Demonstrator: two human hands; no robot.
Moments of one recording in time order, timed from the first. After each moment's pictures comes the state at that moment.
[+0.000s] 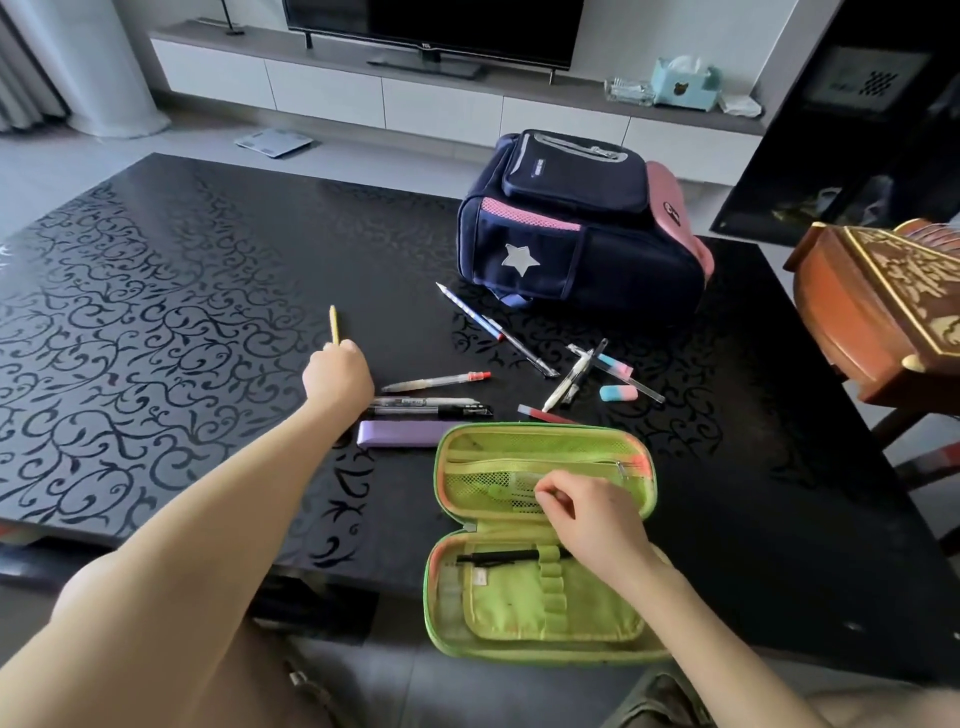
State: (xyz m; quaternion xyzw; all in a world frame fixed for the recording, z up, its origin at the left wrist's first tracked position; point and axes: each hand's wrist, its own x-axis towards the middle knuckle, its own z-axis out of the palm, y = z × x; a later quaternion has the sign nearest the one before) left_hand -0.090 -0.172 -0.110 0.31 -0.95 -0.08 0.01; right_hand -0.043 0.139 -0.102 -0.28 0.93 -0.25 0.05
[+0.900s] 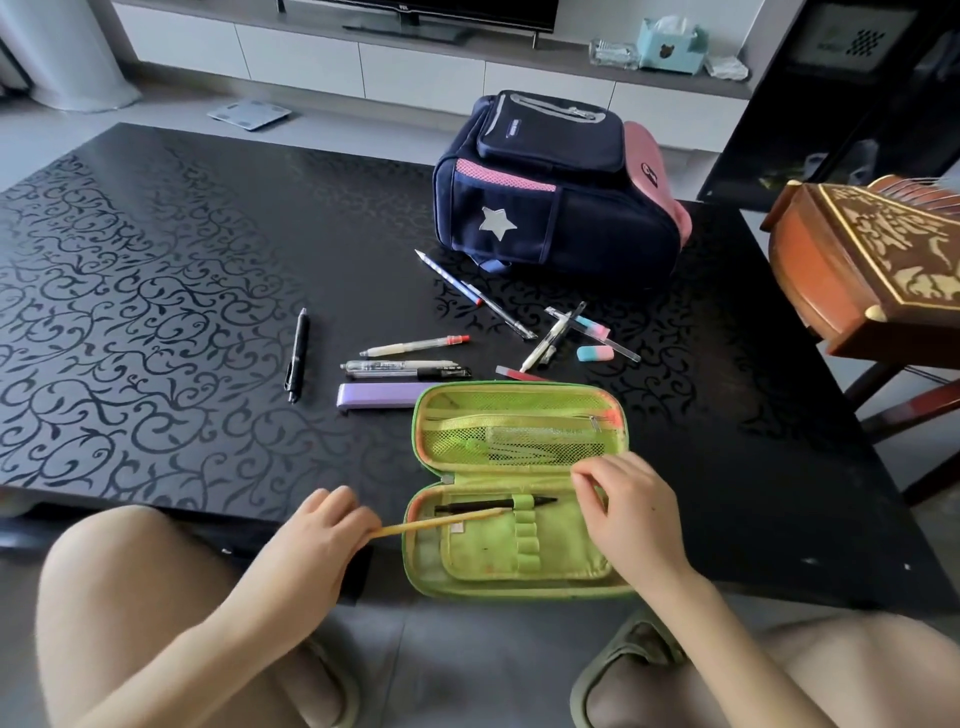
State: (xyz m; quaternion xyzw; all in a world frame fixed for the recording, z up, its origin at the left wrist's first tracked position) left_hand 0.119 -0.092 -0.114 -0.09 -0.98 -0.14 0.07; right_hand -0.012 0.194 -0.104 -0.26 0.92 -0.24 -0.14
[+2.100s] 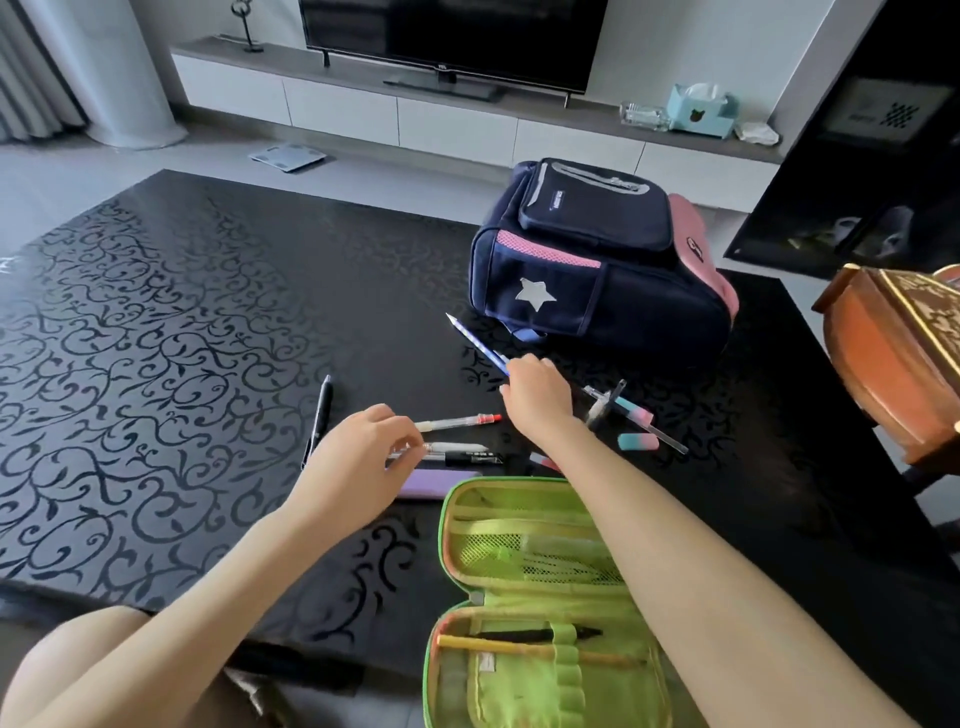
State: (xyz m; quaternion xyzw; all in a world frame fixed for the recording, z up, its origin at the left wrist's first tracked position) left_hand -0.018 -0.124 -0.054 0.05 -0.96 -0.25 0.13; right_hand -0.201 0.014 -0.088 -0.24 0.97 -0.09 -0.01
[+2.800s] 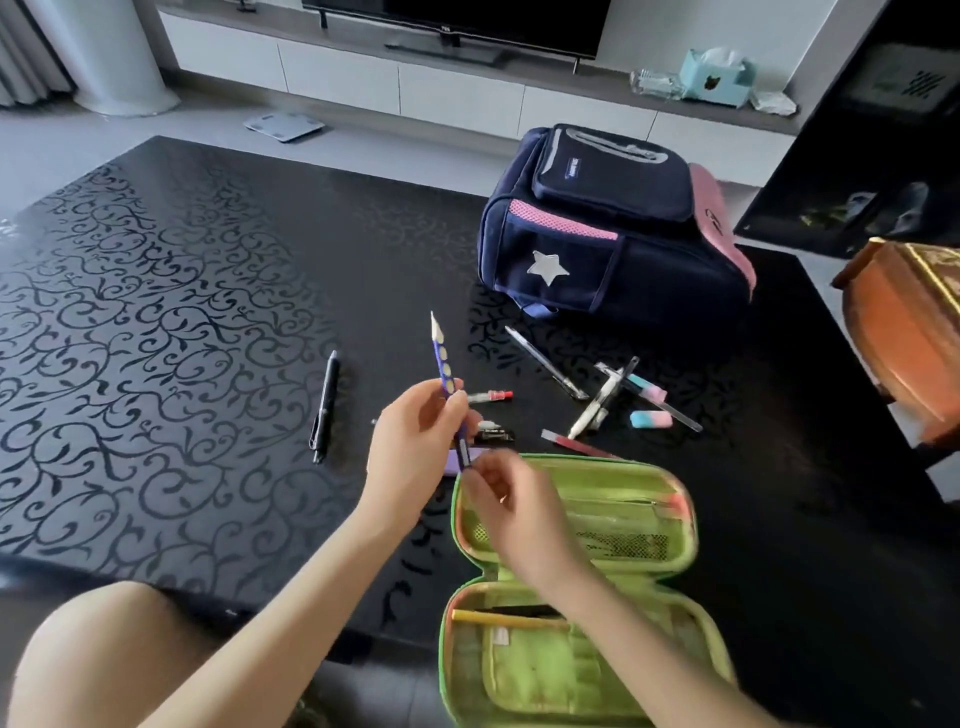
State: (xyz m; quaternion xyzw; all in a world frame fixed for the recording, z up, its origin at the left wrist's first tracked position) left_hand -0.027 -0.081 -0.050 0.21 -0.73 -0.62 0.17; right_hand -0.042 0.039 -0.075 -0.22 0.83 -0.49 0.13
